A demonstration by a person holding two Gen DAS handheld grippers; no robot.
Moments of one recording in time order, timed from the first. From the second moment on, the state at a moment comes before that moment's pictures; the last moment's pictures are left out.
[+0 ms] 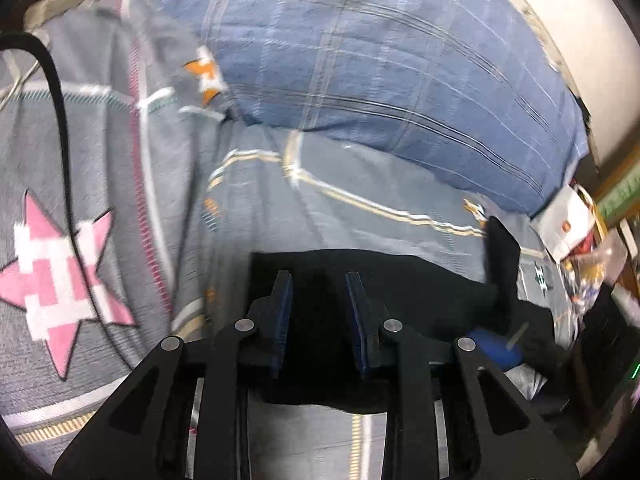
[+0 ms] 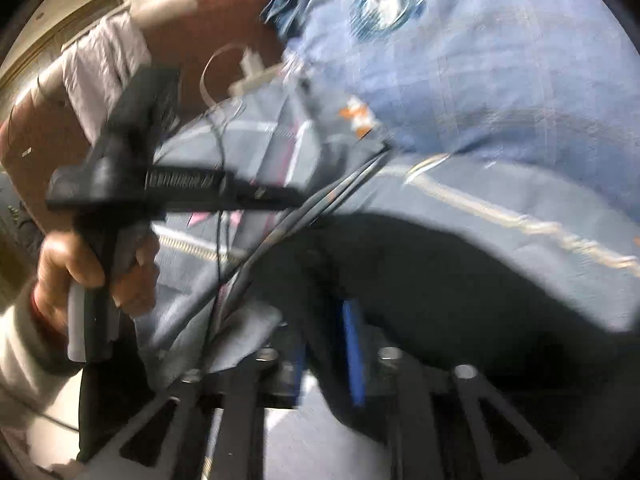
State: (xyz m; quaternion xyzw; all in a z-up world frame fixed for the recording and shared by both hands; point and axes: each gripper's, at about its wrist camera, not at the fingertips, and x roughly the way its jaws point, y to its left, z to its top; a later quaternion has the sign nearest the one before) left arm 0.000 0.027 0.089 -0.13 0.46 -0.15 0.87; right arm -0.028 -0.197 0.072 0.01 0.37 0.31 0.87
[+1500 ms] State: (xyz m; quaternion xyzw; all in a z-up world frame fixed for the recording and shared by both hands) left arm 0.004 -0.070 0.051 -0.06 0.51 -0.17 0.84; right arm 0.096 -0.451 0.082 0.12 0.45 -0.01 0.89
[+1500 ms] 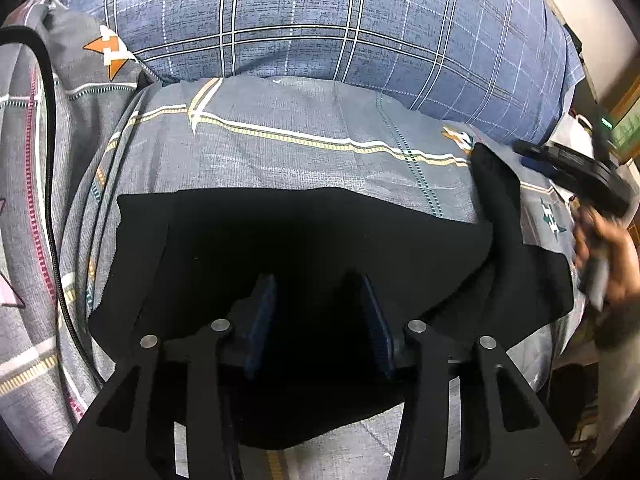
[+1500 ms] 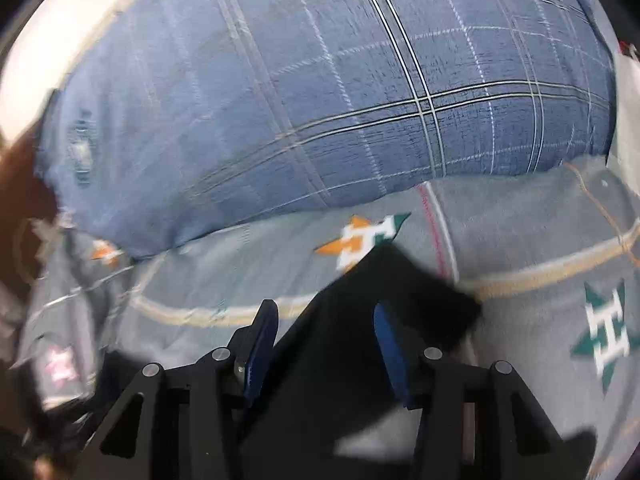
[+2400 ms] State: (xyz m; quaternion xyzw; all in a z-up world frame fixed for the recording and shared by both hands) left arm 0.005 -0.068 0.039 -0.09 0.52 -0.19 0.83; right arm -0.163 -0.549 0.131 0.08 0.38 -0.05 0.92
